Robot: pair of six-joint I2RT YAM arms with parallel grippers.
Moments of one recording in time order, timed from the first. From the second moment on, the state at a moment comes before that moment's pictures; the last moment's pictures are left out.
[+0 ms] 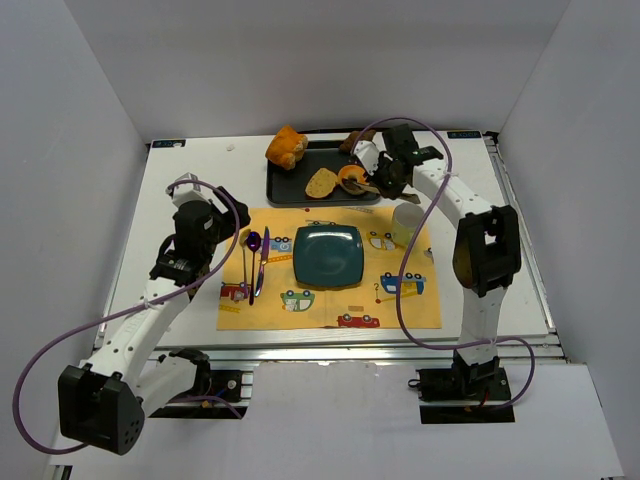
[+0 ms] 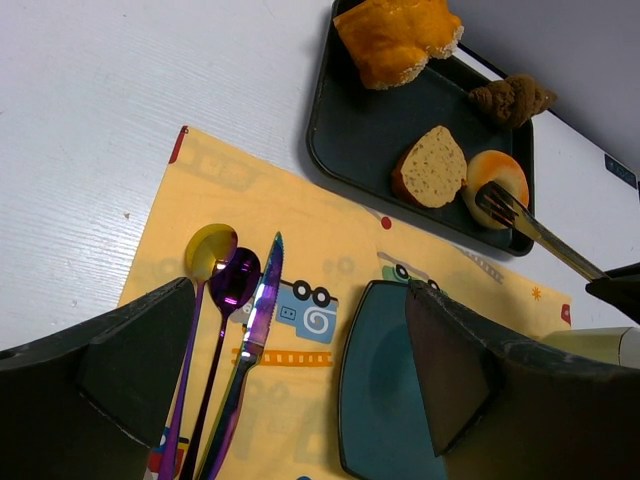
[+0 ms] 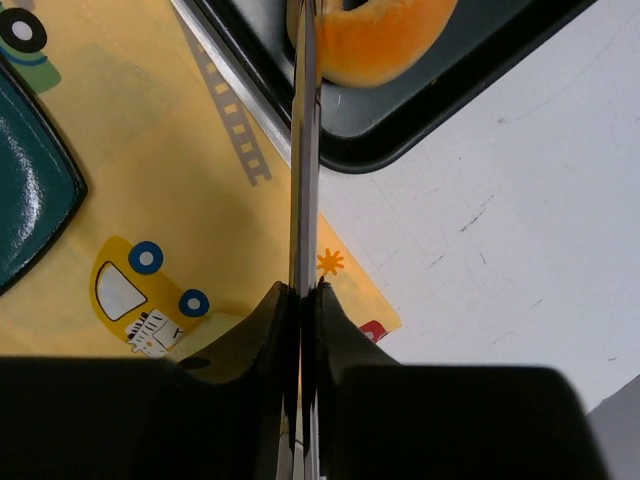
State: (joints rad) left arm -0.28 1.01 0.74 -0.10 -0.25 -0.62; right arm 0.37 2.01 1.74 -0.71 -0.13 -0.68
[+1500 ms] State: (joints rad) left arm -0.28 0.98 0.73 -0.10 -0.25 -0.63; right arm 0.44 1.39 1.18 -0.74 -0.55 -0.65
